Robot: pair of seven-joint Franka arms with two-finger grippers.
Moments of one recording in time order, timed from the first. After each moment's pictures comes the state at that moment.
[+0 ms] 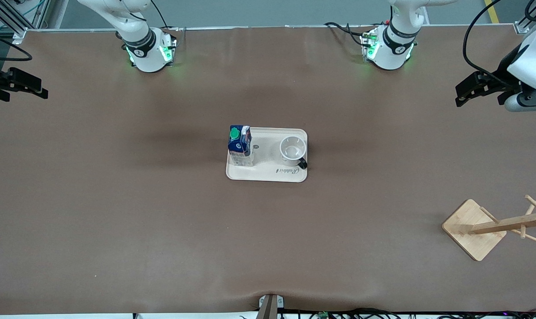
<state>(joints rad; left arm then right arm) 0.05 -0.04 -0.16 -1.54 0.02 1.47 -0.14 -0.16 -0.02 0.08 -1.52 0.03 1.32 -0.12</state>
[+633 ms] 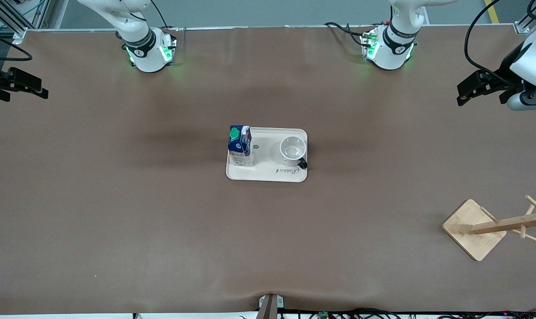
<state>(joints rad) 0.04 -0.03 -0.16 -1.53 0.02 1.45 -0.15 -0.16 -0.02 0.08 -1.52 0.04 1.32 -0.12</state>
